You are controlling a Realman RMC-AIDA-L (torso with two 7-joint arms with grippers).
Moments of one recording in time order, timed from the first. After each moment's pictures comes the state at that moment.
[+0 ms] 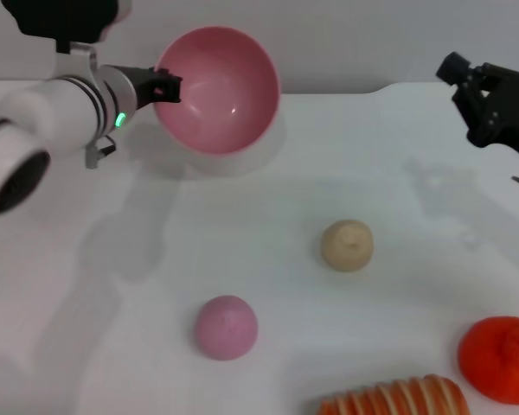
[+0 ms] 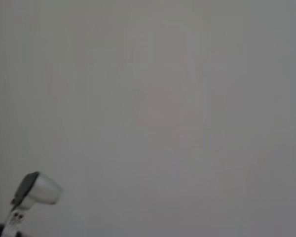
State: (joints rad) left arm -0.63 -2.05 1.77 0.95 -0.07 -0.36 -0.43; right arm 0.42 2.07 -0.94 -0.47 -1.15 -1.42 0.93
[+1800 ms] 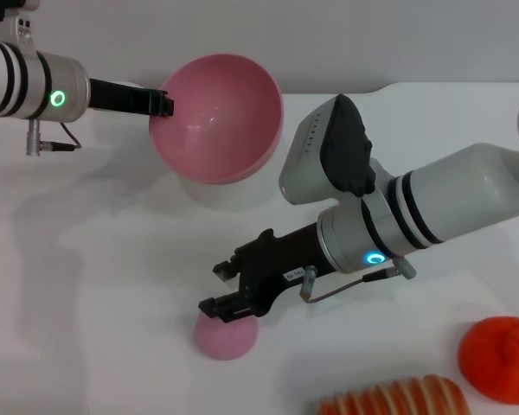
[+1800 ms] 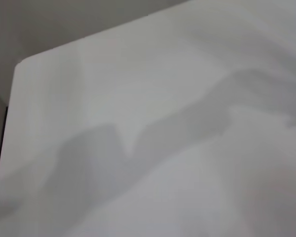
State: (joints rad) left arm -0.74 -2.05 1.08 0.86 -0.79 -0.96 0.64; right arm 0.71 2.08 -1.81 -0.85 -1.79 -1.02 2.03
